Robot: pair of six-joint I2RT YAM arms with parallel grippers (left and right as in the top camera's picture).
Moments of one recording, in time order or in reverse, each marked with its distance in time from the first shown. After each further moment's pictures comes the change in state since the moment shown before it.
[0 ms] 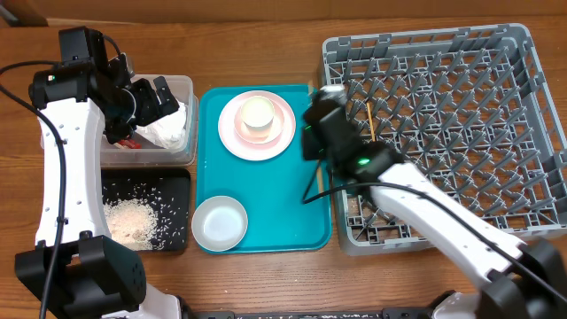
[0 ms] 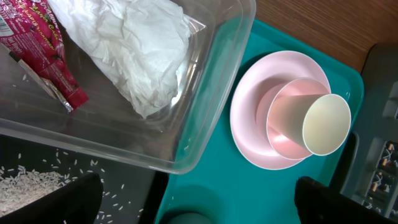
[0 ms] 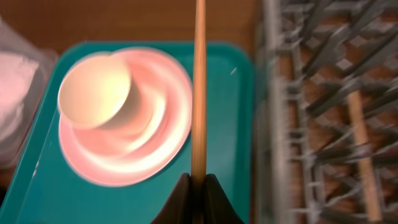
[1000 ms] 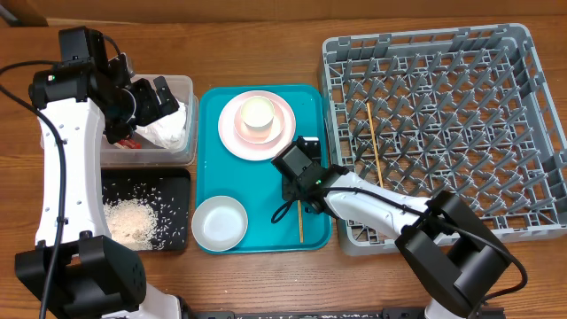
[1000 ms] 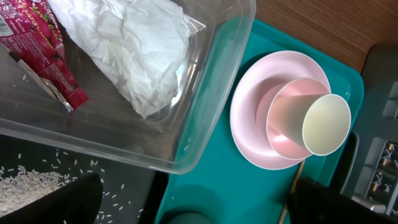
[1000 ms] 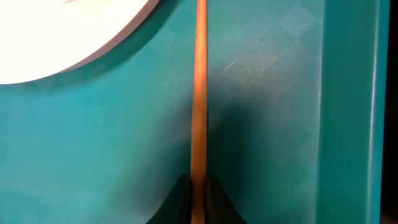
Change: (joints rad) left arm 0.000 0.000 0.000 0.000 0.000 0.000; right arm 0.144 0.289 -0.115 0.072 -0.075 0.264
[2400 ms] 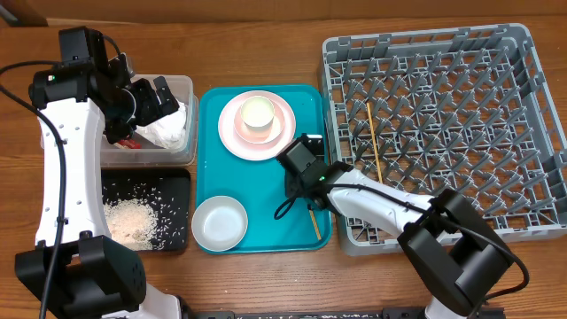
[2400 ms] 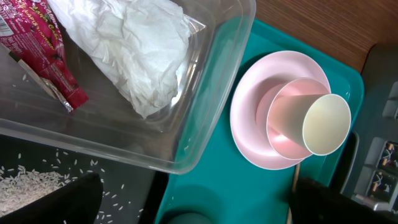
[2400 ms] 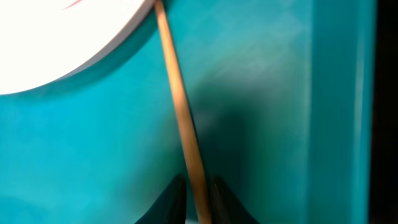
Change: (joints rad) left arm 0.000 0.000 0.000 0.000 0.000 0.000; right arm -0.018 -0.002 0.001 0.000 -0.015 -0.006
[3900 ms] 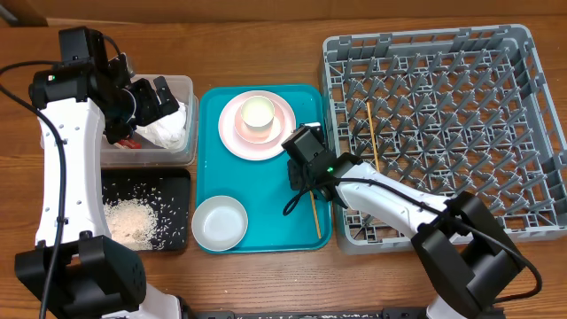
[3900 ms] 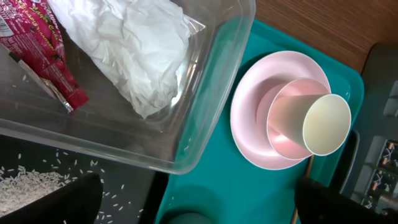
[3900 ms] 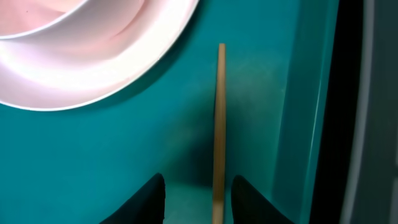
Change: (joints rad) left arm 0.000 0.000 0.000 0.000 0.000 0.000; right arm -0.056 -0.037 0.029 -0.024 -0.007 -0.183
